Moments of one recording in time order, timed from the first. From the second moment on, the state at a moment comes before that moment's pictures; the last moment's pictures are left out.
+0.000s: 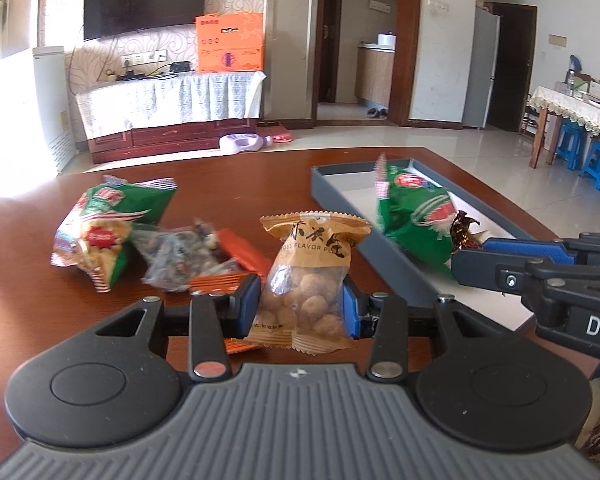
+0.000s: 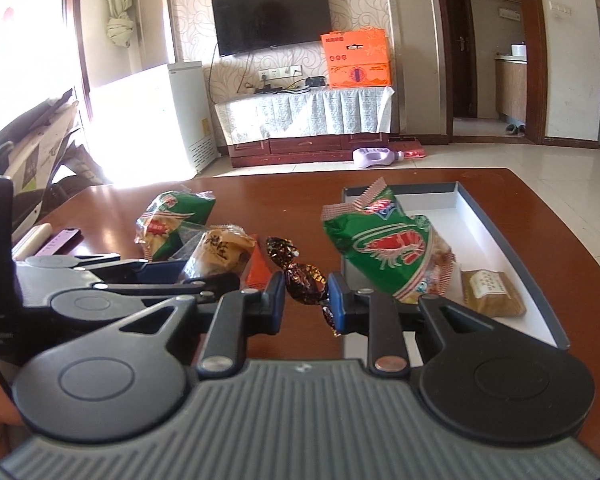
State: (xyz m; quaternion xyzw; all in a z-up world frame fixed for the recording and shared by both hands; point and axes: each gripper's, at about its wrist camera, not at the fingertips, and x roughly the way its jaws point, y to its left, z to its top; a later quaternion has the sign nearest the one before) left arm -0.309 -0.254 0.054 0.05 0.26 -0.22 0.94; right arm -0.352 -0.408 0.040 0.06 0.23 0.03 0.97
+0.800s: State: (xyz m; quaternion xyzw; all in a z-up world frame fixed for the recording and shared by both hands) left arm -0.310 -0.315 0.059 0.06 0.26 -0.29 0.92; right arm -0.373 -0.457 0.036 0.11 0.21 -0.02 0.97
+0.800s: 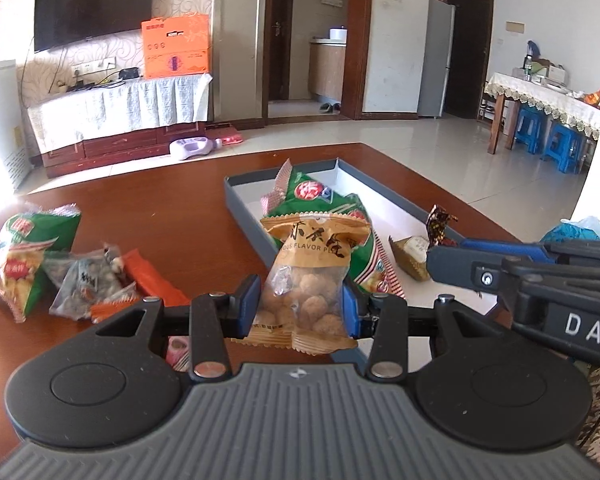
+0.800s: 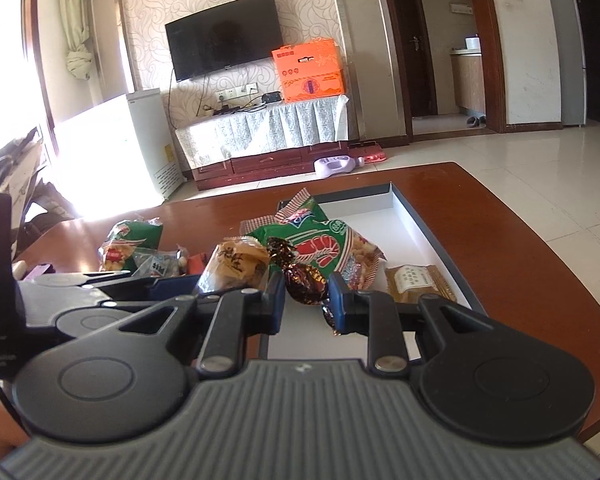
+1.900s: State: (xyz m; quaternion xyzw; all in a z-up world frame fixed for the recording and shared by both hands) left arm -0.206 -0.400 0.021 0.07 0.28 -0.31 0.90; right arm -0.352 -0.477 0.024 0.11 0.23 -0.05 0.96
